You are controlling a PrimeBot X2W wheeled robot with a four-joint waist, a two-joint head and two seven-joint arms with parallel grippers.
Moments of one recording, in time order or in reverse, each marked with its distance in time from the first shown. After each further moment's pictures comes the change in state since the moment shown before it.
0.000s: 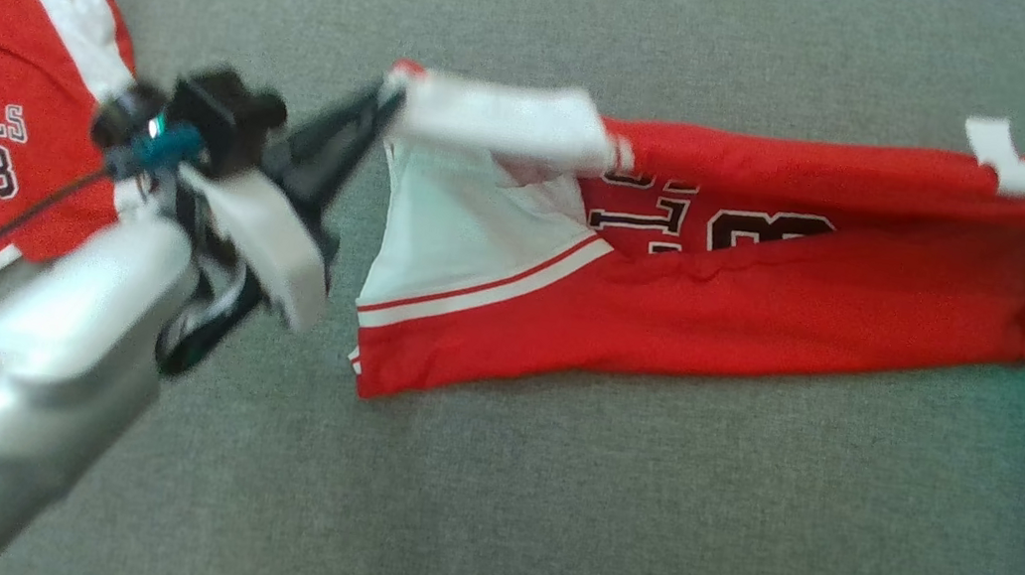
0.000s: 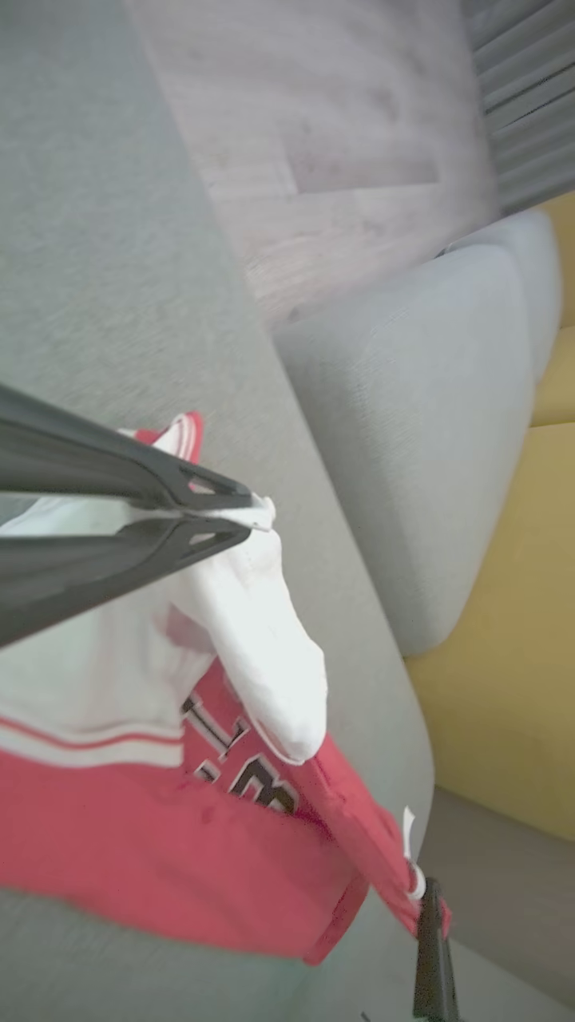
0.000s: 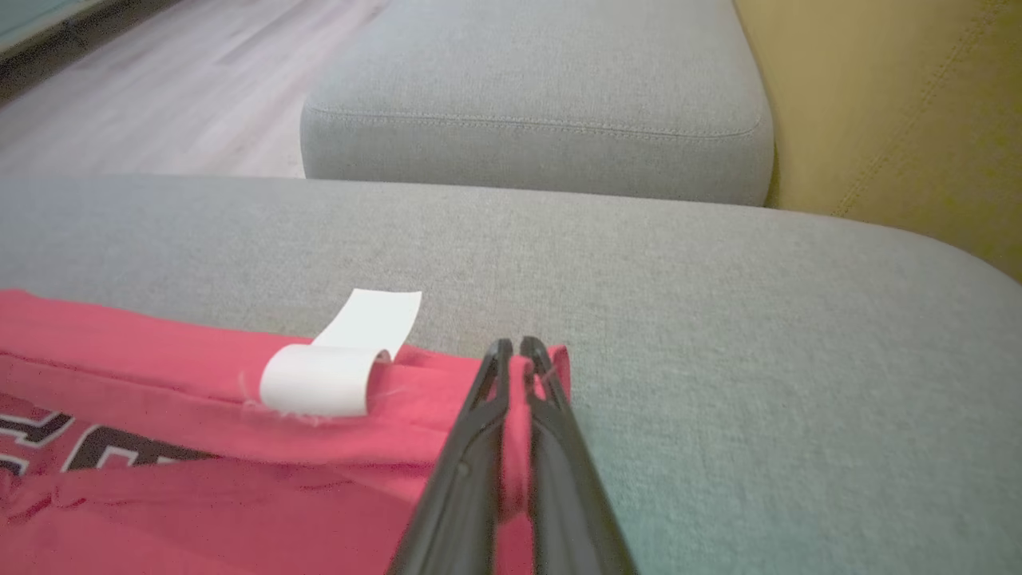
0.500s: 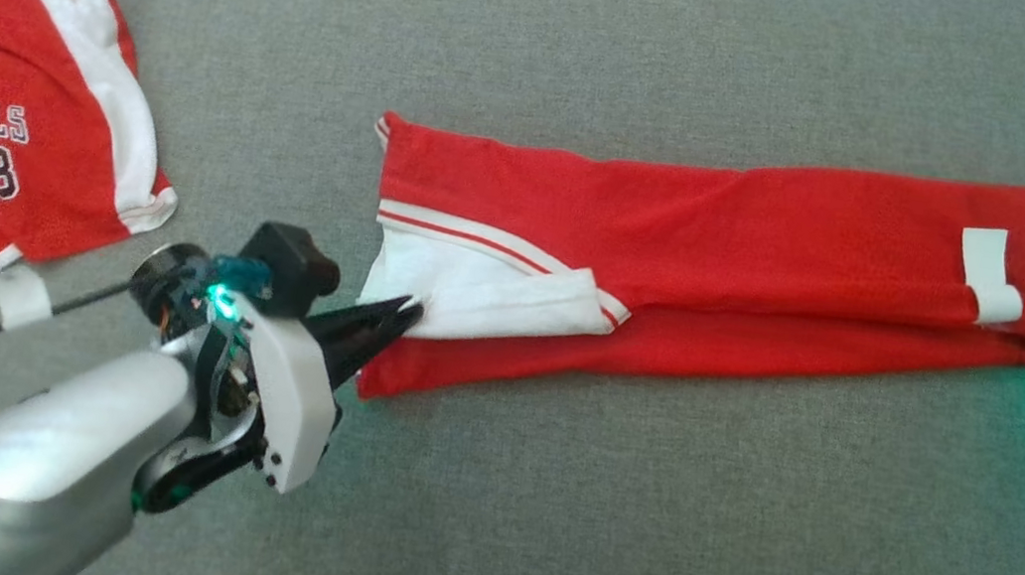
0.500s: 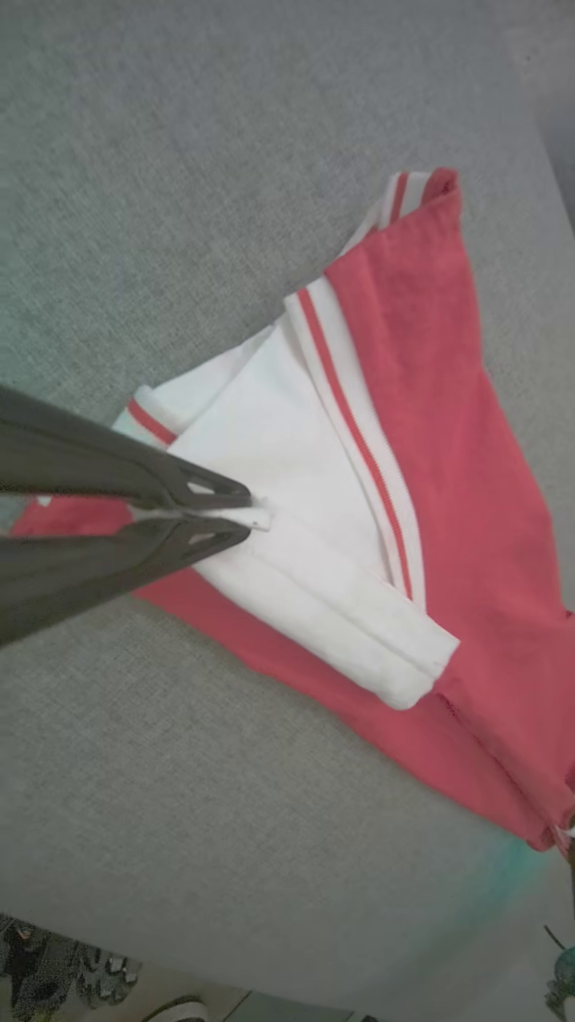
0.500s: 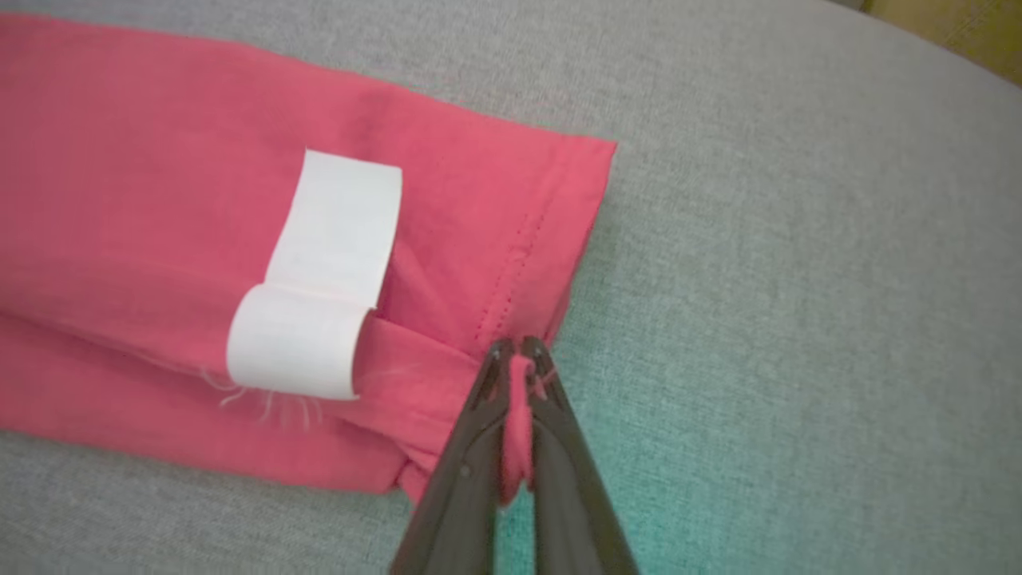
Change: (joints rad) left arm 0.173 0.152 -0.142 -0.309 -0.131 0.022 0.351; right arm 0.048 -0.139 0.252 -0.054 0.047 0.000 0.162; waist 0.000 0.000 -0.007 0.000
